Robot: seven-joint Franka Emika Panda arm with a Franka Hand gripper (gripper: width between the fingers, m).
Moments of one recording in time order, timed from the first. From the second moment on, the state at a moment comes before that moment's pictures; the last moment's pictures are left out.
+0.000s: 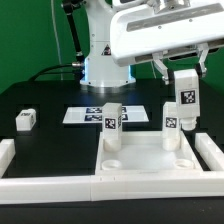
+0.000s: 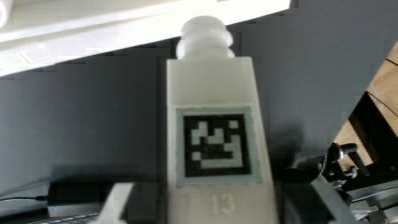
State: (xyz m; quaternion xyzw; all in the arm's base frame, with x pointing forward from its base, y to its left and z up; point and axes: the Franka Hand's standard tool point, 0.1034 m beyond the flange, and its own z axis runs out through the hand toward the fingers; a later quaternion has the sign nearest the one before) arm 0.614 0.087 0.162 -0.94 0.08 -0.33 0.07
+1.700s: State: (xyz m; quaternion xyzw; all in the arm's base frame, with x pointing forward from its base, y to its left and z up) arm 0.618 0.086 0.105 -0.95 0.01 -0.31 0.02
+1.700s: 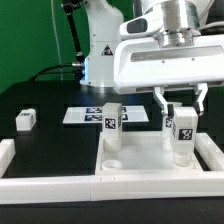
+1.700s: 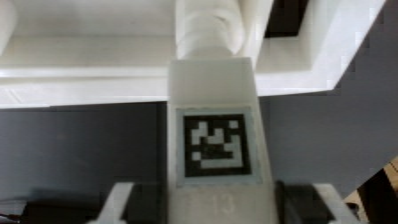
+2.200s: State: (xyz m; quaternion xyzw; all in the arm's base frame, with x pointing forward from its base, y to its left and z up) arm 0.619 0.097 0.094 -0.95 0.00 -0.31 0.02
